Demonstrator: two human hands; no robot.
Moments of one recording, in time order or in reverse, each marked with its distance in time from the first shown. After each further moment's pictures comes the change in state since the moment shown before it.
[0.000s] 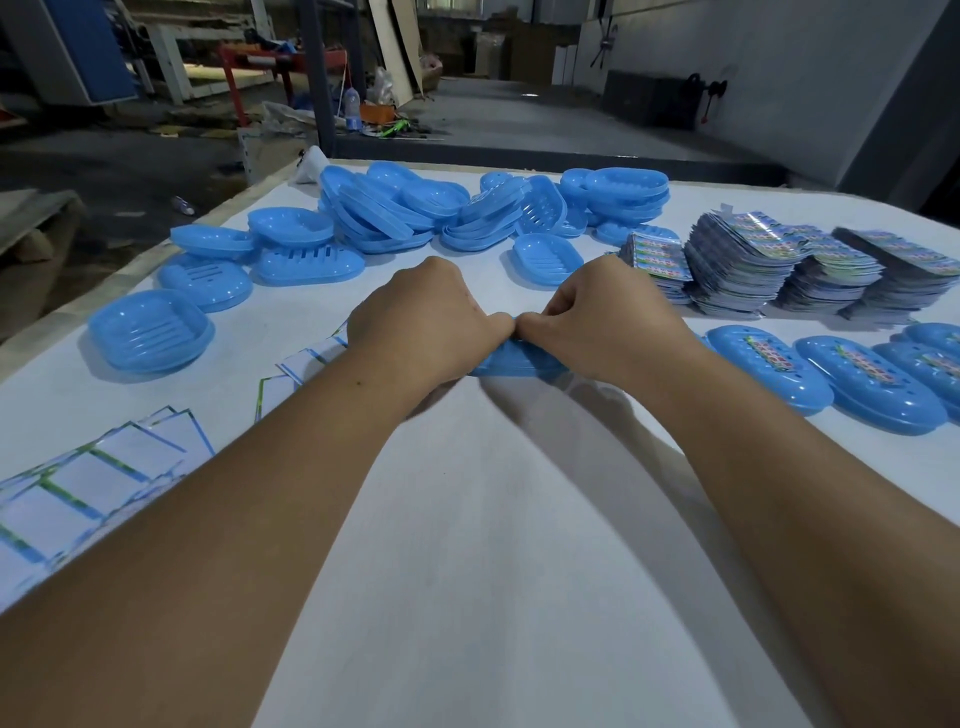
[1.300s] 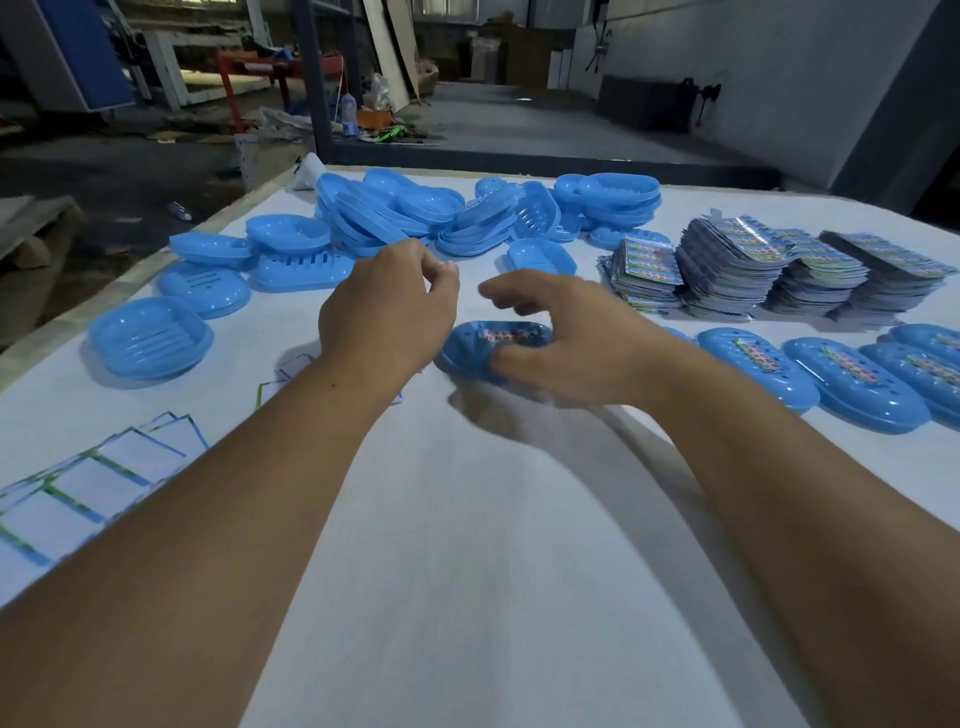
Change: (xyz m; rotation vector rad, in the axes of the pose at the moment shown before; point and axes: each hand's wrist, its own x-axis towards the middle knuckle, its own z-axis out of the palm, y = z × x) left_hand 0.012 -0.023 0.004 -0.110 0.321 0.064; right_hand -0.011 0.003 -0.005 0.149 -0.213 -0.341
